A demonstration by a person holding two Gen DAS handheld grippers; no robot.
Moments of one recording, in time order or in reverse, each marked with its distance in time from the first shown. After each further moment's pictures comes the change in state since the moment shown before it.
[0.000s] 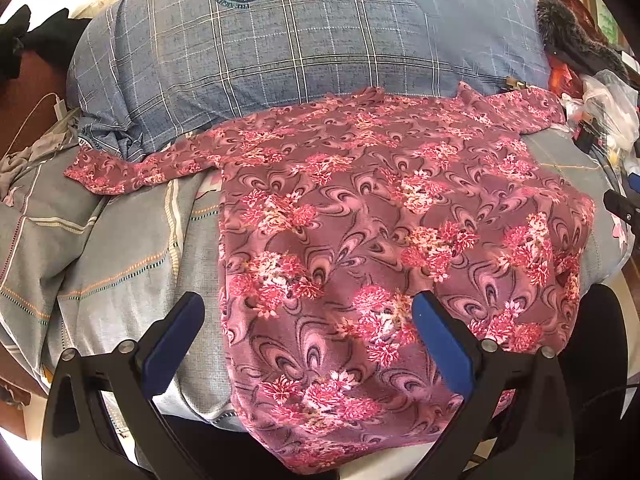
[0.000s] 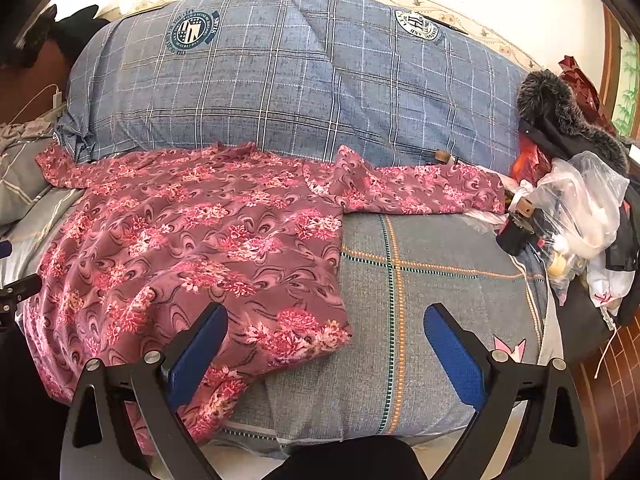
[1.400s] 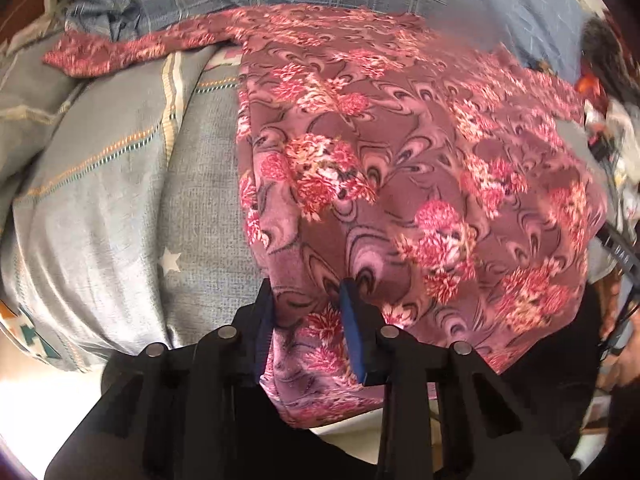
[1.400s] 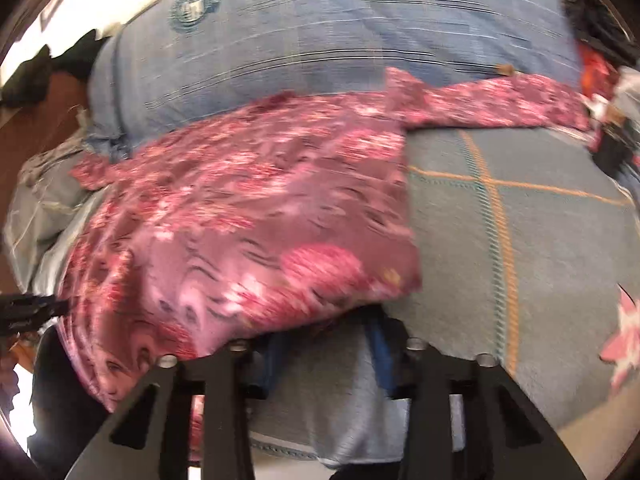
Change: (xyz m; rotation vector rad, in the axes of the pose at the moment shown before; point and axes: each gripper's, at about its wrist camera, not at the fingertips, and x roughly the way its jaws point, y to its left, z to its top) left arm 0.042 0.040 -0.037 -0.190 0.322 -0.137; right arm 0.081 -0.009 -0.030 0.112 0.129 0.346
